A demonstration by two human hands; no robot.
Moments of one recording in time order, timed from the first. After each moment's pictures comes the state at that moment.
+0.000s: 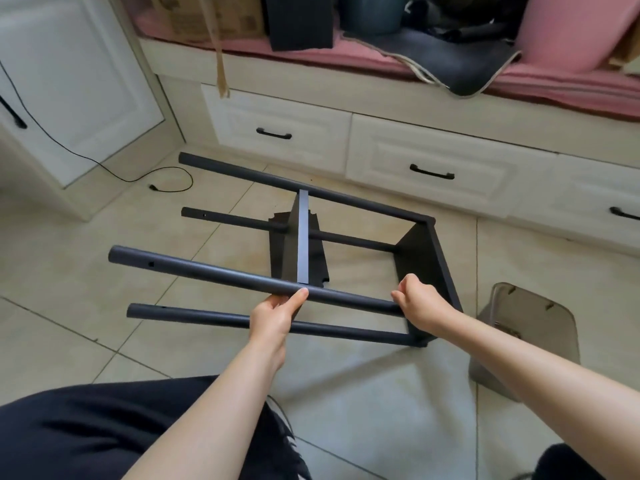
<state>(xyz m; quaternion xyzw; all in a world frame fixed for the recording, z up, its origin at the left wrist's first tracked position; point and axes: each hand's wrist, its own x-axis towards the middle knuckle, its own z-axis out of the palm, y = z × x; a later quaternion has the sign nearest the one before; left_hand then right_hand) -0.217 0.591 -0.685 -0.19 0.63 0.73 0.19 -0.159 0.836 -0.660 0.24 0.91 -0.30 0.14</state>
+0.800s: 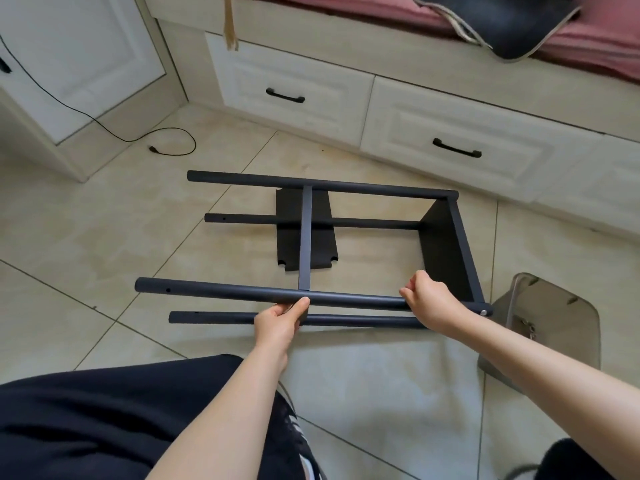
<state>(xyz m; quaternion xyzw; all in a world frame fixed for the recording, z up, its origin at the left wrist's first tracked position) -0.204 0.578 -0.736 -0.28 0.65 0.67 0.21 -0.161 0.823 -0.674 0.24 0.90 -0.30 0.19</state>
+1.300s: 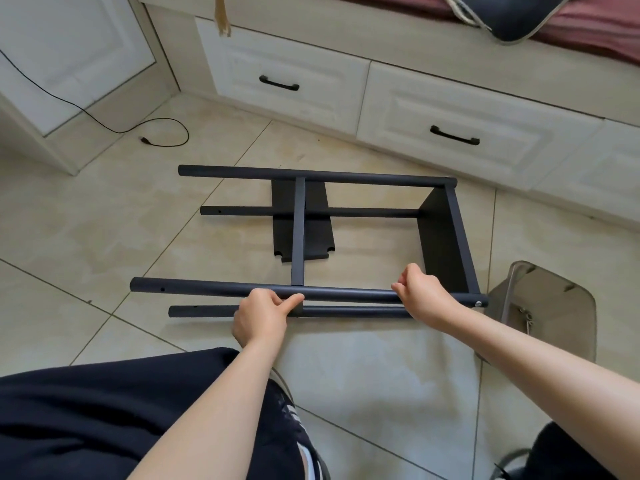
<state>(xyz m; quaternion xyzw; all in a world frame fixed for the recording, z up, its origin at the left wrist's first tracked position) -0.212 0.569 -0.724 -0.15 0.94 0.26 0.14 -0.158 0.815 -0.683 0.24 0.91 -0.28 0.20</state>
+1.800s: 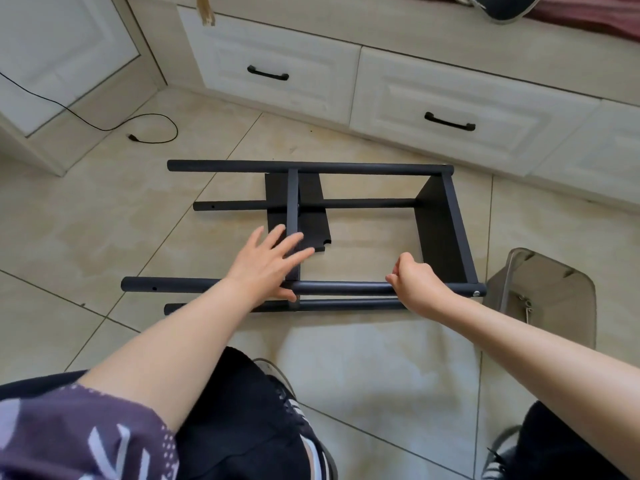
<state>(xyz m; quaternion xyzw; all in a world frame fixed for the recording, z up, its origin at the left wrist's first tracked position) -0.286 0.566 -0.698 0.43 0.87 -0.20 0.10 -0.166 0.809 -0.679 0.23 0.92 -0.25 0.20</state>
